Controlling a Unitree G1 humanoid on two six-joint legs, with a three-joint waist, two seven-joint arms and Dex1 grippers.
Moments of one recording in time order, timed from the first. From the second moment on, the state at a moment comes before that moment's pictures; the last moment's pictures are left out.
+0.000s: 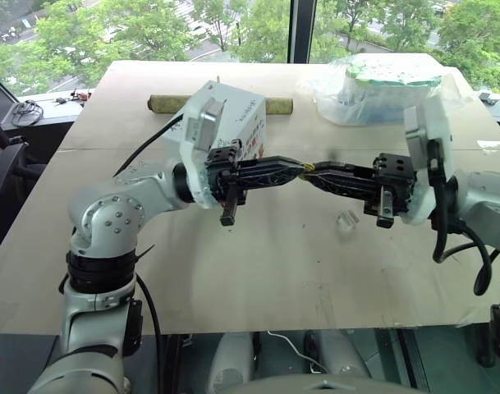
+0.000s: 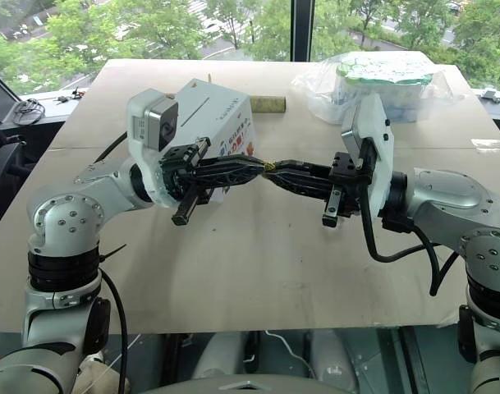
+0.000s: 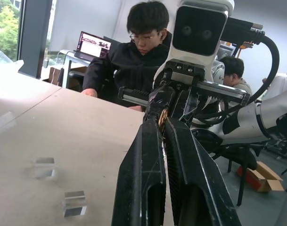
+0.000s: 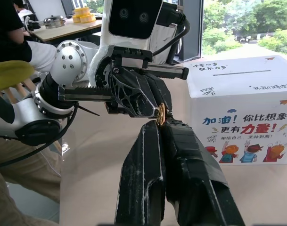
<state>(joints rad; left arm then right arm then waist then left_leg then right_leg) -0.63 0.58 0.10 -0.32 -1.10 0.94 -0.92 -0.59 -0.71 -0.12 -0.66 1.25 0.99 0.45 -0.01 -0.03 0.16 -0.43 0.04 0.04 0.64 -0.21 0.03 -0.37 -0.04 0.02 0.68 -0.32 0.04</state>
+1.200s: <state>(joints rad) -0.90 0.67 -0.15 -0.26 -0.32 1.03 -0.18 -0.33 -1.06 -0.48 -0.71 1.01 0.79 0.62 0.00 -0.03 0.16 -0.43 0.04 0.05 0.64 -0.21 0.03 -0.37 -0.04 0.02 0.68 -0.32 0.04</state>
